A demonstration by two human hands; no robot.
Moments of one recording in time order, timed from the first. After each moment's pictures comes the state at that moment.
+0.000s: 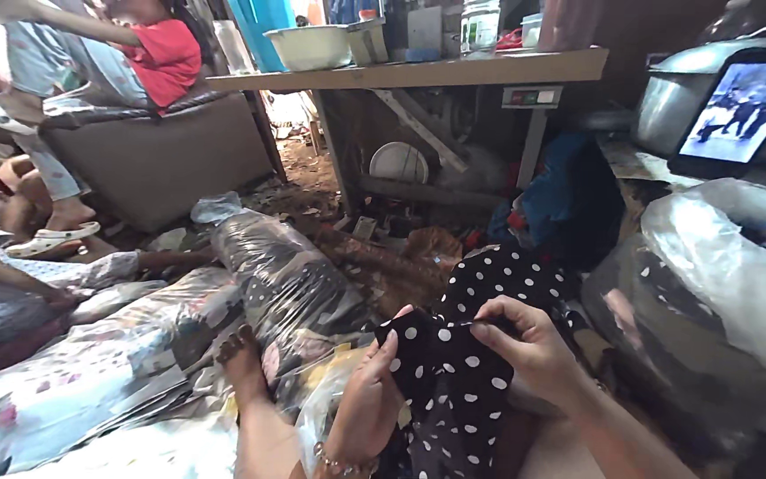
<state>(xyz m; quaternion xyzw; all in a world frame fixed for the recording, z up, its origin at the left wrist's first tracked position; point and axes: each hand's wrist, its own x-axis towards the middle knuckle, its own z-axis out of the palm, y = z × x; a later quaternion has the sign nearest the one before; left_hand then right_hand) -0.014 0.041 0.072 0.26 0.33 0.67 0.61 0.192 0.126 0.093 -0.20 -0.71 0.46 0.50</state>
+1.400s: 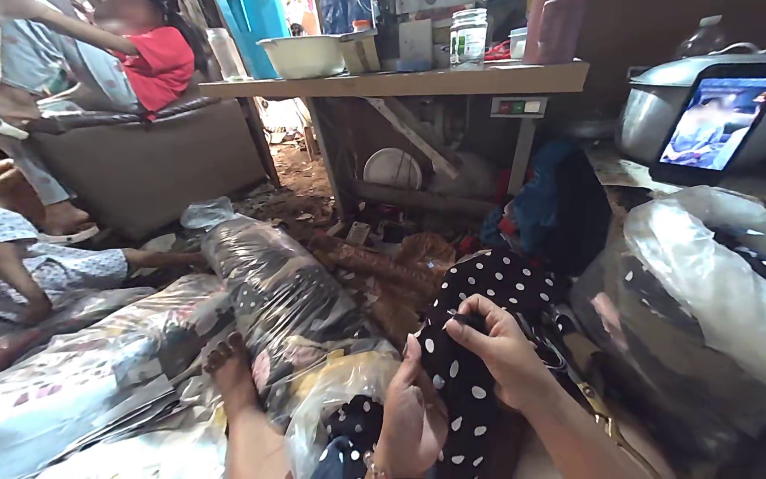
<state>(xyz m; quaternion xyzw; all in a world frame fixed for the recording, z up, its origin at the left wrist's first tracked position) 0.049 0.046 0.073 0.13 0.24 0.70 0.67 0.169 0.113 0.105 -0.28 -0.55 0.63 0.47</state>
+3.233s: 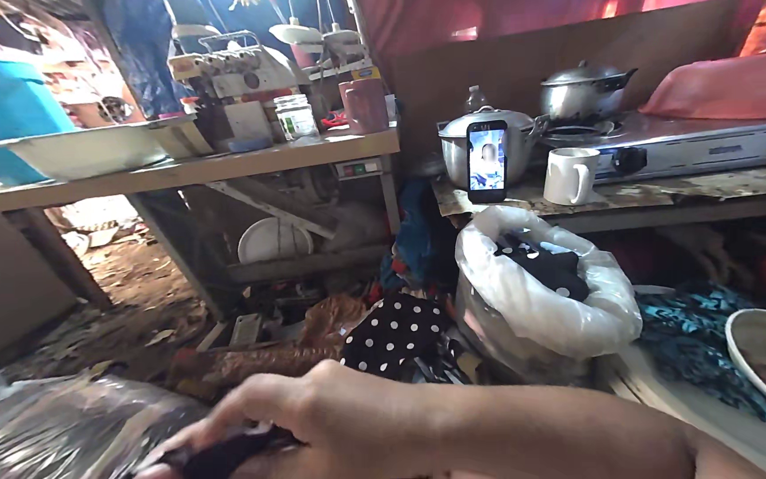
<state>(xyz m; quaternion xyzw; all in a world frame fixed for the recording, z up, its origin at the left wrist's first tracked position) -0.023 0.057 0.160 0.64 0.31 0.63 0.31 0.169 0.110 0.217 -0.08 -0.86 0.33 0.38</state>
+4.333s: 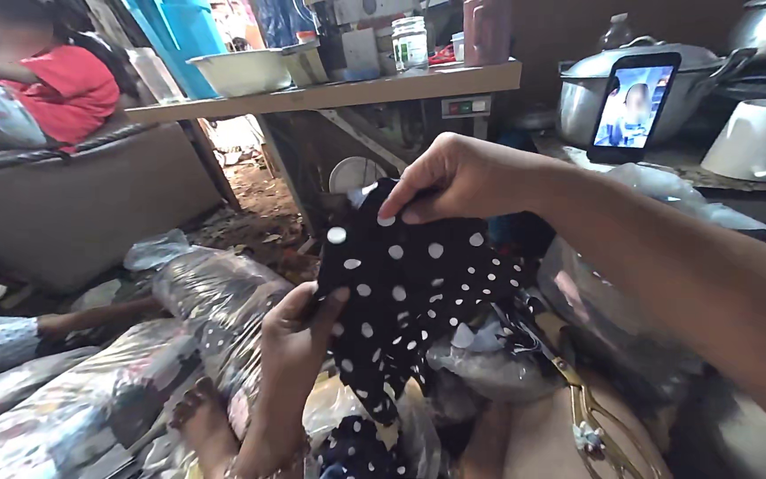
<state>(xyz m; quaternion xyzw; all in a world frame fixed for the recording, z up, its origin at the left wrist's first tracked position) -0.055 0.088 0.141 0.60 0.42 0.67 0.16 0.189 0.185 0.308 -0.09 -0.92 0.30 0.23</state>
